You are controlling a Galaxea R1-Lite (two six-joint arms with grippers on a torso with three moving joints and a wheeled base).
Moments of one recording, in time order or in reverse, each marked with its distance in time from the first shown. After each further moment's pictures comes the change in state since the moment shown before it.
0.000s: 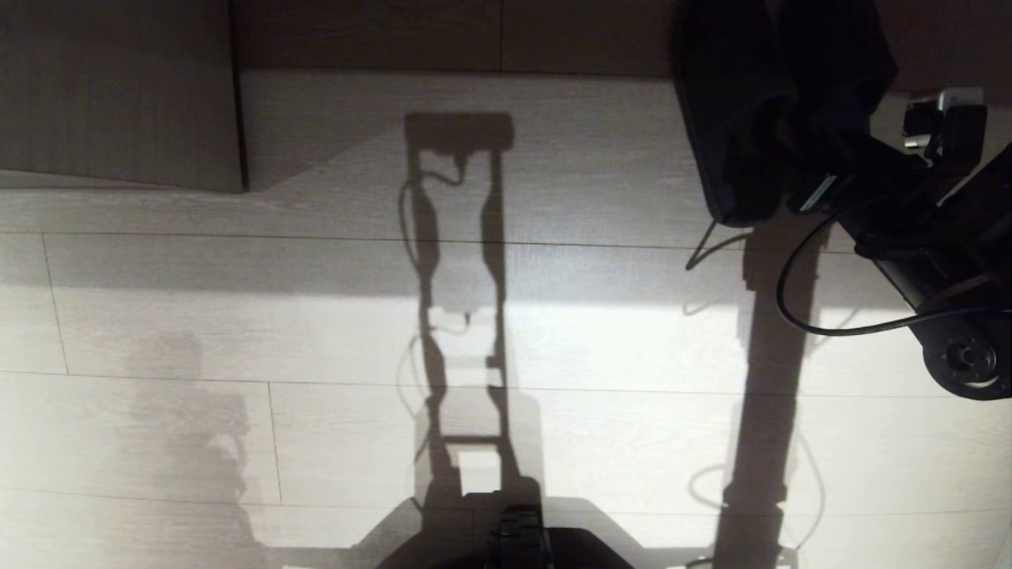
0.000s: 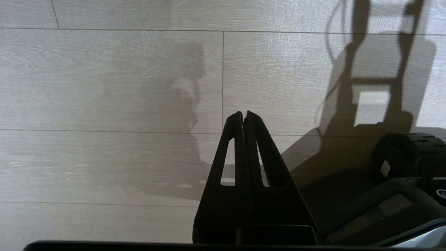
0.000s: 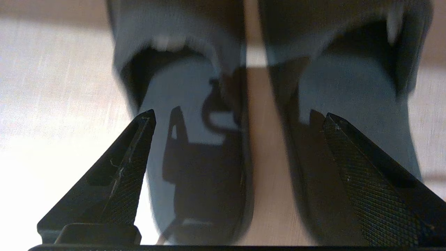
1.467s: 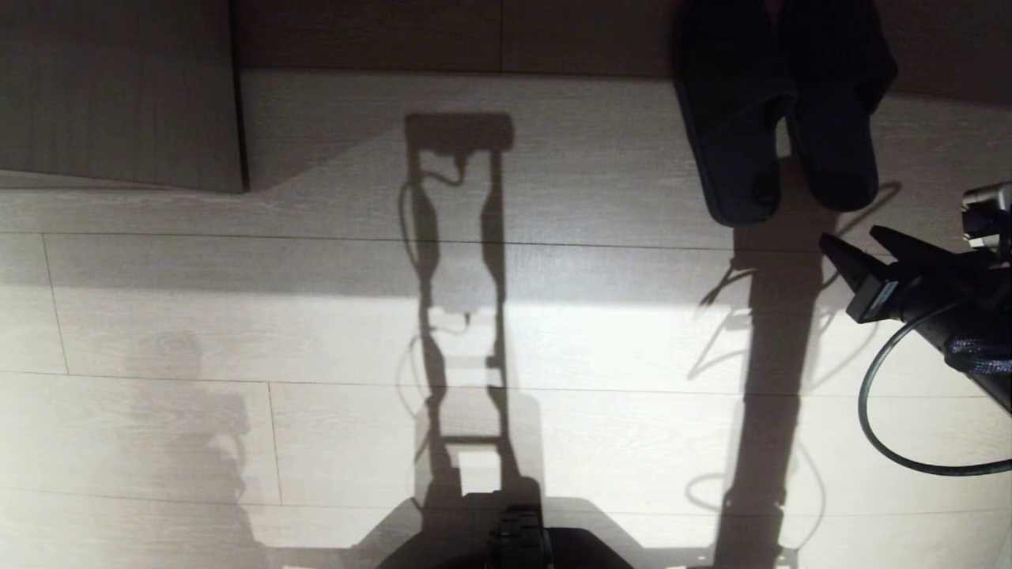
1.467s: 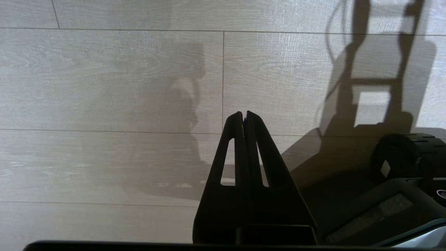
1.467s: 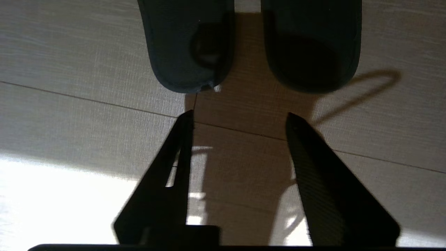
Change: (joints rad) left arm 0.000 0.000 0.000 0.000 0.000 -0.001; right arm -0.053 -0.280 0.462 0.079 -0.010 -0.093
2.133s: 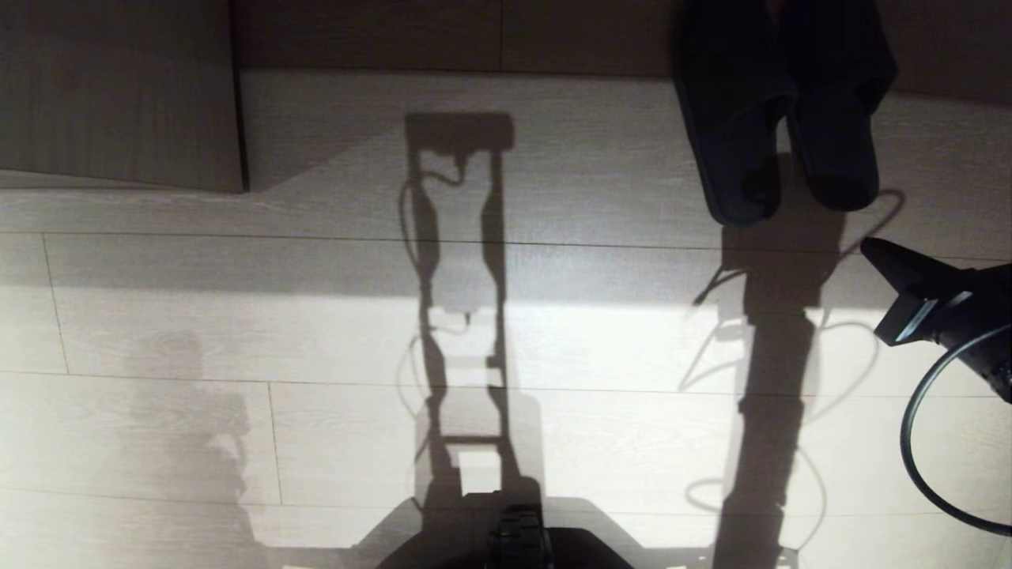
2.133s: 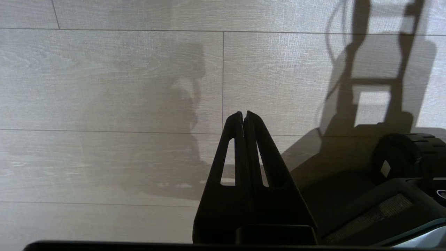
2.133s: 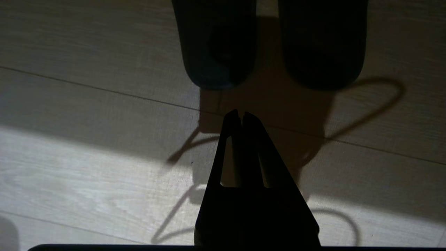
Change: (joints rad) left arm 0.000 0.000 0.000 0.000 0.000 0.001; right arm 0.049 -0.161 0.069 0.102 0.000 0.013
